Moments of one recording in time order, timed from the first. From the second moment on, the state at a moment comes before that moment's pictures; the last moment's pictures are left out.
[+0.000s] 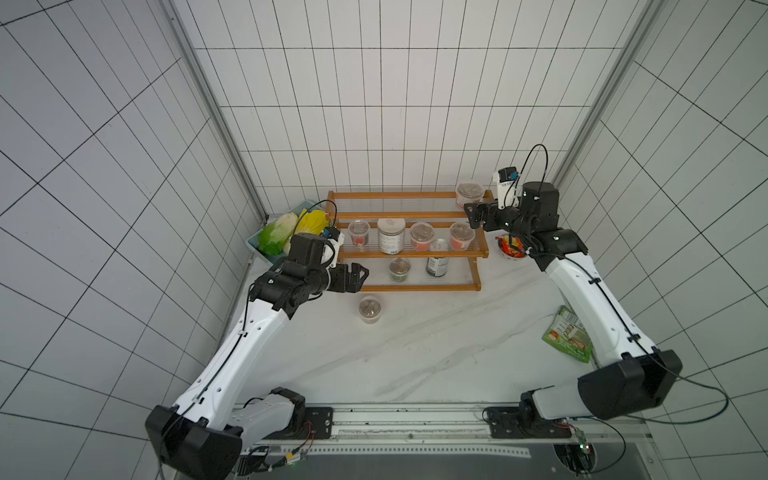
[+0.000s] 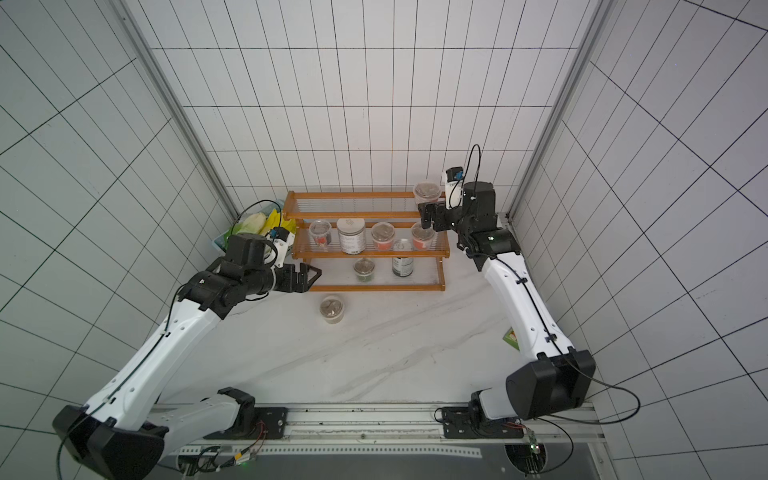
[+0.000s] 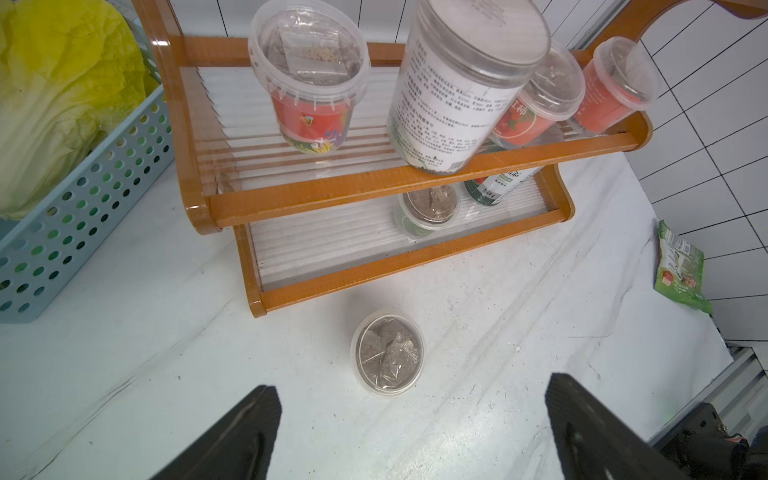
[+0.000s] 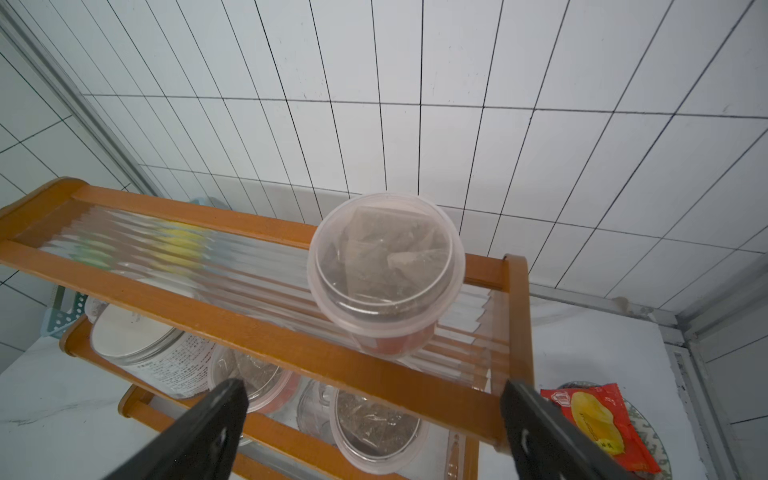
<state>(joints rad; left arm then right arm) -0.33 1.14 1.18 -0.78 0.23 -0.23 0.31 1.47 1.55 -0.44 -0.17 0.03</state>
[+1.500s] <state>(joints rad) -0.31 1.14 1.13 -0.73 0.28 -0.23 0.31 1.66 1.59 -0.19 -0.26 -0.08</state>
